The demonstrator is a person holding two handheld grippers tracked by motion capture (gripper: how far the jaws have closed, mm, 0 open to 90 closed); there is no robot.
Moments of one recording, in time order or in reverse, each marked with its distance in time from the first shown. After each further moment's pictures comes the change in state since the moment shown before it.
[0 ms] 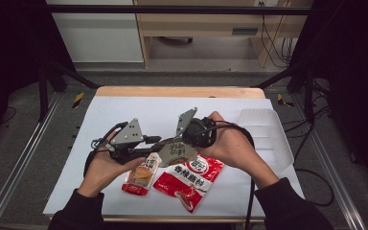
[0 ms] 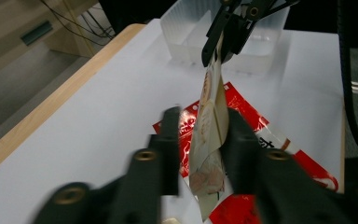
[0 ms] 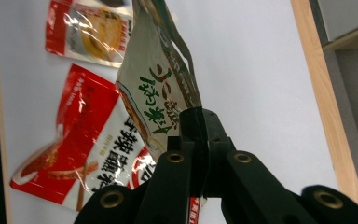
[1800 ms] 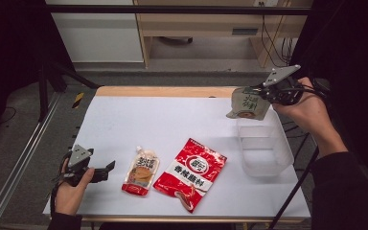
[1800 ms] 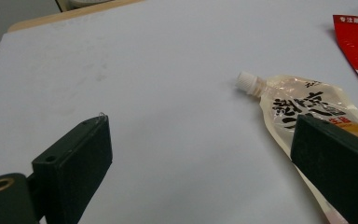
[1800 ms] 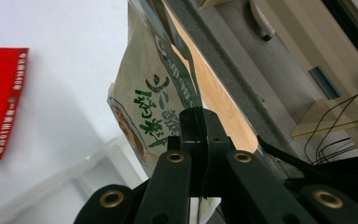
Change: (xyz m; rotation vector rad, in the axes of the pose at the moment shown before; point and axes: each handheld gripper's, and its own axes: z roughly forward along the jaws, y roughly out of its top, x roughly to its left) left arm 0.114 -0.118 -0.120 0.302 0.543 0.034; right arm -0.133 -0.170 -0.077 -0.015 -0.347 0.298
